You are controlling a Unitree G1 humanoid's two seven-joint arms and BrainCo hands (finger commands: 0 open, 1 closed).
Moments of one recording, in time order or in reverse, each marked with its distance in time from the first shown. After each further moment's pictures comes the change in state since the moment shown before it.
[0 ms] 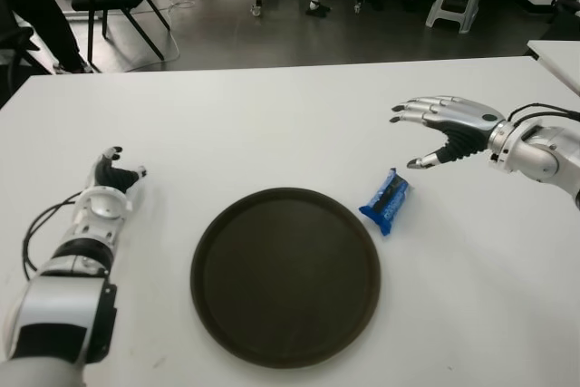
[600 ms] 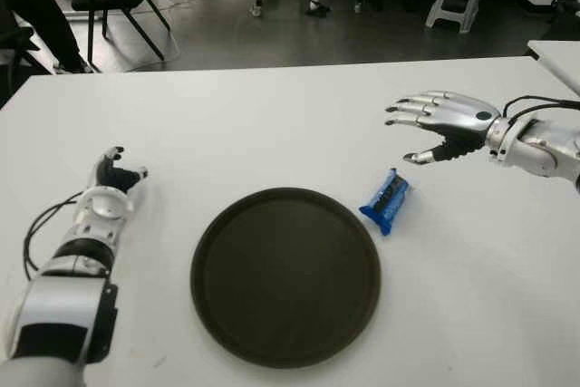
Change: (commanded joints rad) left arm -0.001 -0.001 -0.015 0.000 0.015 0.008 0.004; right arm -0.067 0.003 0.132 0.024 -0.141 -0.003 -0.205
